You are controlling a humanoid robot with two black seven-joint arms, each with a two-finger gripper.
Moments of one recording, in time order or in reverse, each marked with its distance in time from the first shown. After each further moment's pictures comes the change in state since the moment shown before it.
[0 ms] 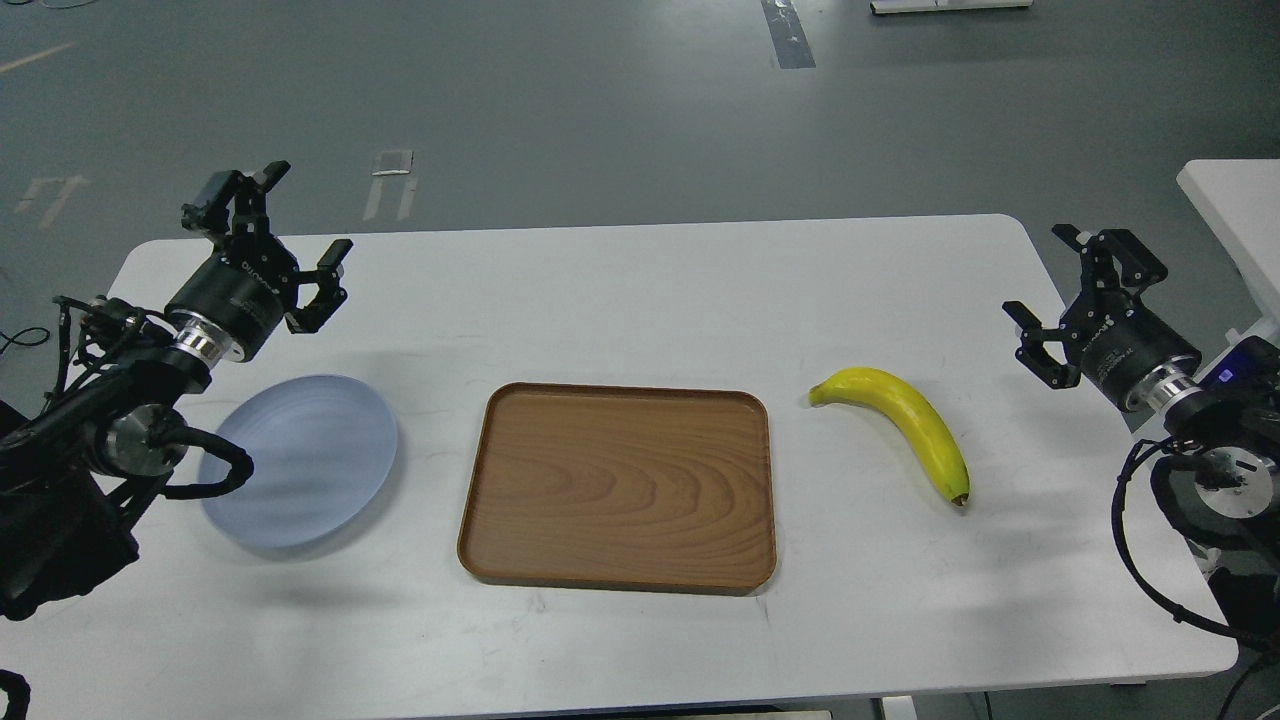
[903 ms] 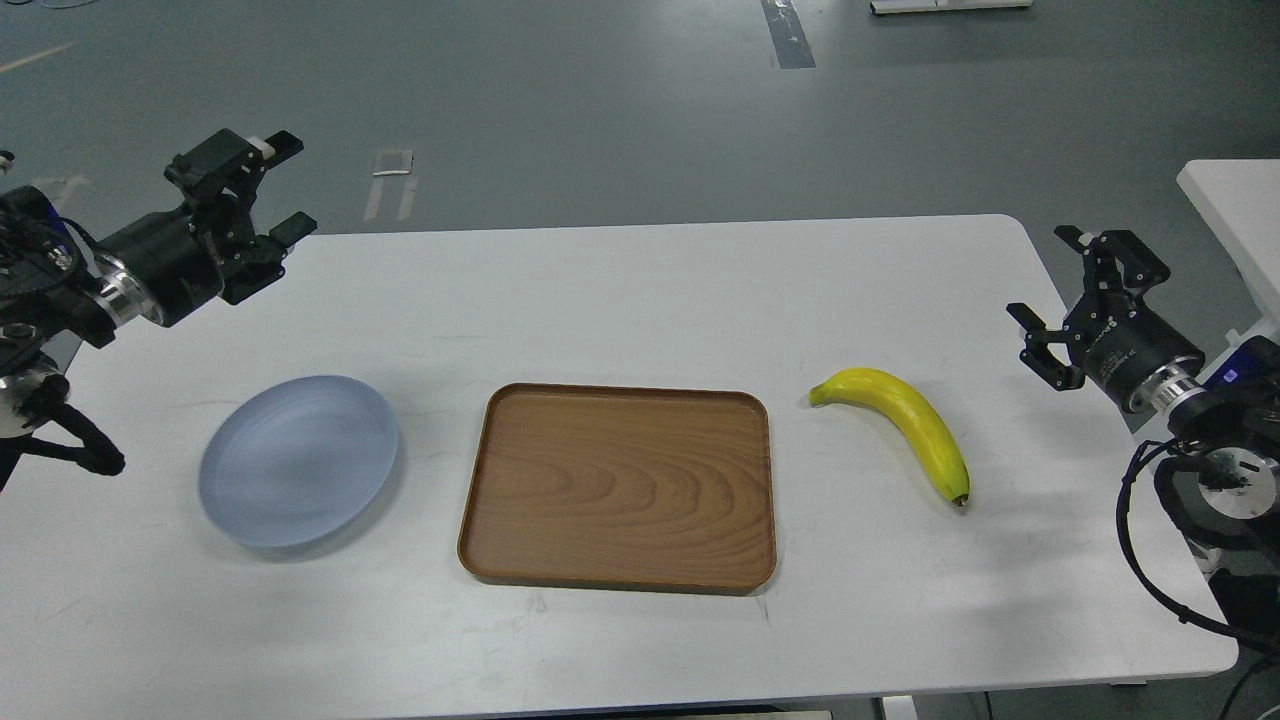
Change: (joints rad) left arm -0.075 0.312 0.014 -0.292 0.751 0.000 -0.027; right arm 0.005 -0.002 -0.013 -0.008 -0.011 0.000 0.000
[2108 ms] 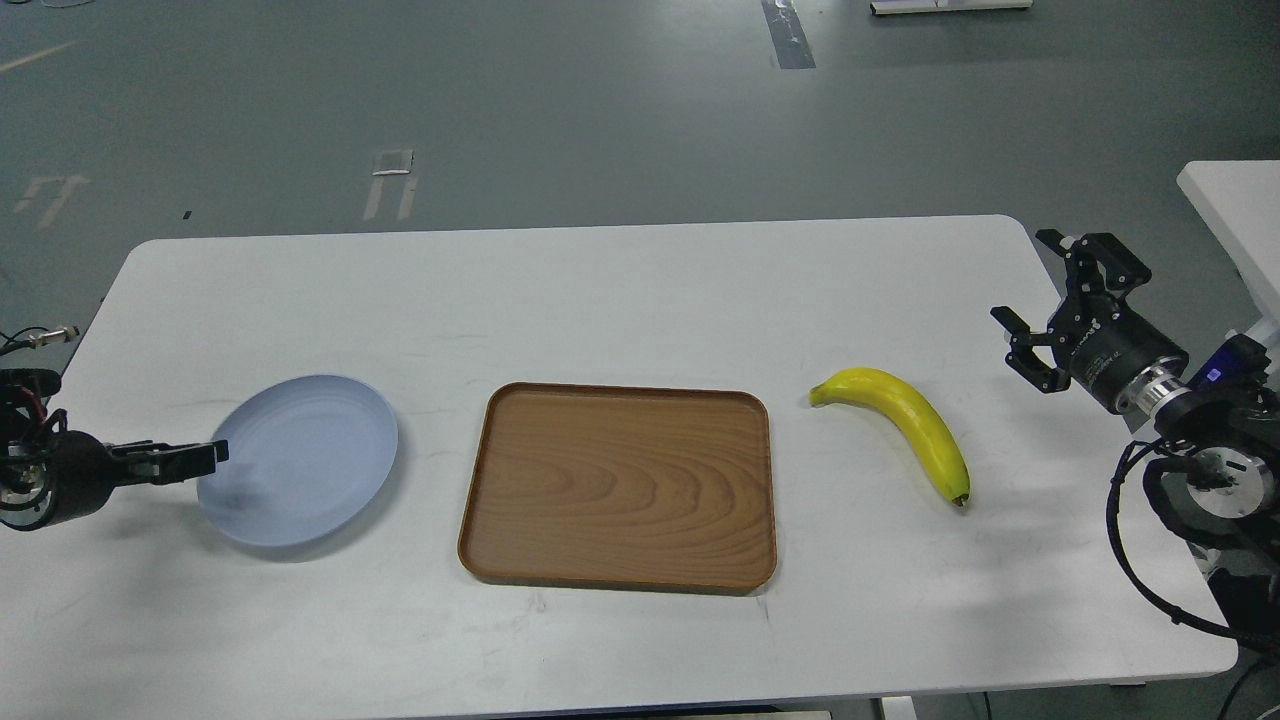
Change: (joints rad) left arm 0.126 0.082 0.331 0.176 0.669 0.265 0.000; right arm 0.006 0.009 -0.015 0.013 -0.003 0.000 0.001
